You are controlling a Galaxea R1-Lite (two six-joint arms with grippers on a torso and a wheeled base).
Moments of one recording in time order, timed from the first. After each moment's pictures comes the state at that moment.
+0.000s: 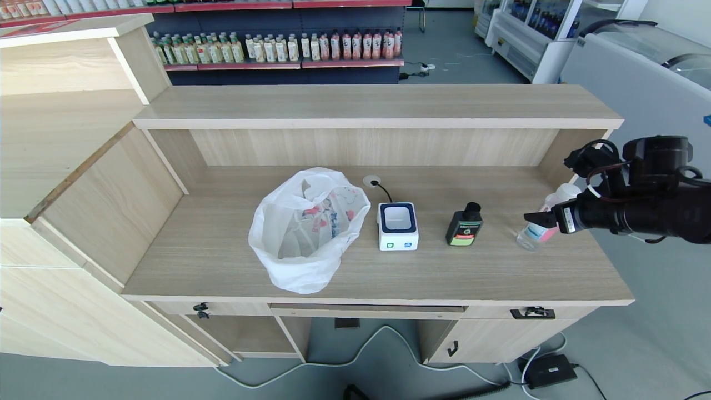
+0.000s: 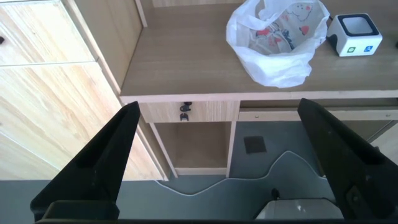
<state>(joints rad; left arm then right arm) 0.00 0.00 0.00 -0.06 0.00 0.06 -0.08 1.86 -1.12 -0.28 0.17 -0.36</state>
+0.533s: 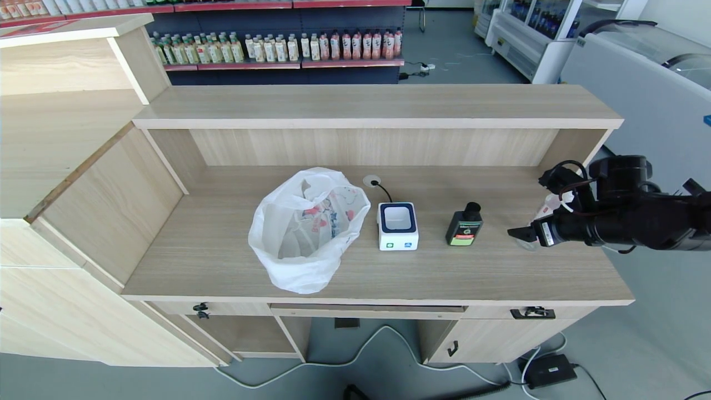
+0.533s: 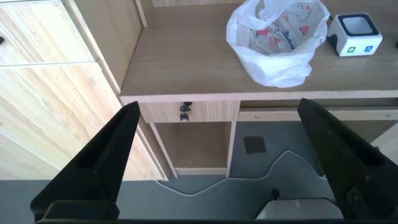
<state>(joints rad) 0.00 0.00 0.00 -0.06 0.00 0.06 -0.05 1.98 -1.16 -0.29 0.17 -0.37</state>
